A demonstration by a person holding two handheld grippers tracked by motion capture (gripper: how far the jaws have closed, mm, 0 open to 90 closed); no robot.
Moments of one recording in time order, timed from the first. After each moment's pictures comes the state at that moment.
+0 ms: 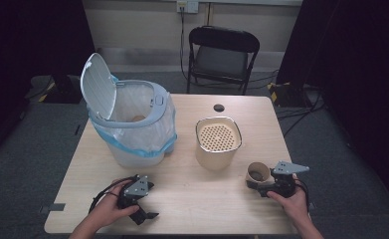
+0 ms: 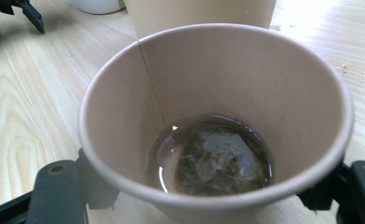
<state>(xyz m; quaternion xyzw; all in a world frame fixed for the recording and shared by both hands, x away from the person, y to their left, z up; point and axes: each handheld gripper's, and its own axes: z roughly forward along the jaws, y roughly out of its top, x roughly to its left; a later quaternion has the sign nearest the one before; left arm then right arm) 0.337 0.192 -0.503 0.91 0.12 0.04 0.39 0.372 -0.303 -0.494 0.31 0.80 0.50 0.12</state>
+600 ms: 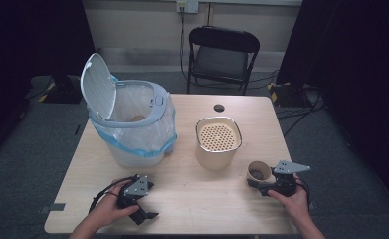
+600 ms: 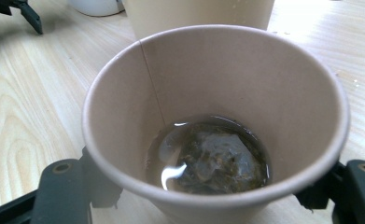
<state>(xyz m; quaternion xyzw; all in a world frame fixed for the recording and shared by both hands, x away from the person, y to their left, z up) 0.337 0.192 -0.503 0.91 0.12 0.04 0.39 0.371 -0.303 -0.487 0.31 0.80 0.49 0.13</state>
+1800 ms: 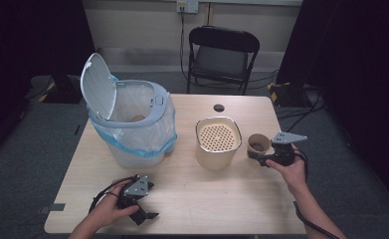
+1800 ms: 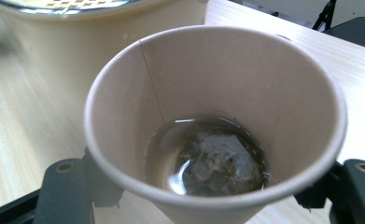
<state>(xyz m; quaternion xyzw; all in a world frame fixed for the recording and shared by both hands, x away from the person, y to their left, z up) 0.337 0.192 -0.503 0.91 0.12 0.04 0.39 0.447 -0.302 -0.448 0.30 0.81 0.47 0.18</state>
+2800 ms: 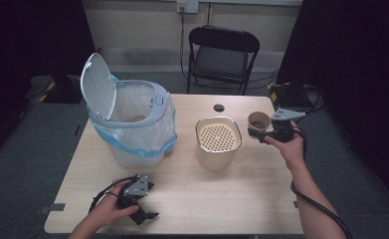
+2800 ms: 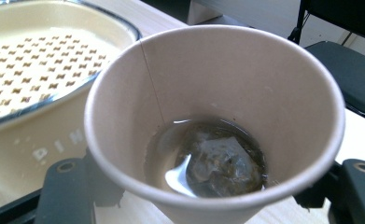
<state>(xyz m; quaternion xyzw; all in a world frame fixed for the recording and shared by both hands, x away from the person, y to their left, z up) 0.337 0.192 -0.503 0.91 0.12 0.04 0.39 0.505 -0.300 -0.410 0.30 0.80 0.46 0.22</state>
